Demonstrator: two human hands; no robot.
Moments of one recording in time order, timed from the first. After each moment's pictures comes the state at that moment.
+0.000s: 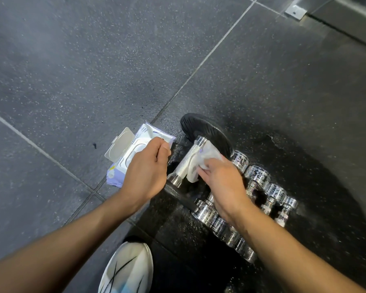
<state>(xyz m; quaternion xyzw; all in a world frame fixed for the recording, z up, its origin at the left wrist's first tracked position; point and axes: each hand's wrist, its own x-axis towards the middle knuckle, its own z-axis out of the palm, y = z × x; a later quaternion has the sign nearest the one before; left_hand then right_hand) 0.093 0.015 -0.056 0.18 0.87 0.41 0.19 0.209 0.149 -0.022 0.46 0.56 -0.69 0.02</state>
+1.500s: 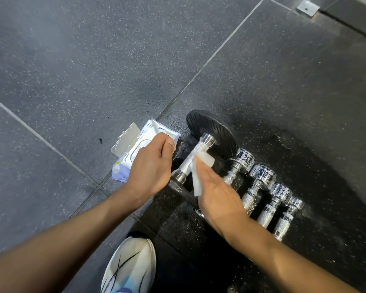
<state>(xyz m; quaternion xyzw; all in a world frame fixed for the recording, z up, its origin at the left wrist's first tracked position) 0.090 0.015 -0.058 0.18 0.87 0.42 0.18 0.223 0.133 -0.022 0.21 0.91 -0.30 0.20</state>
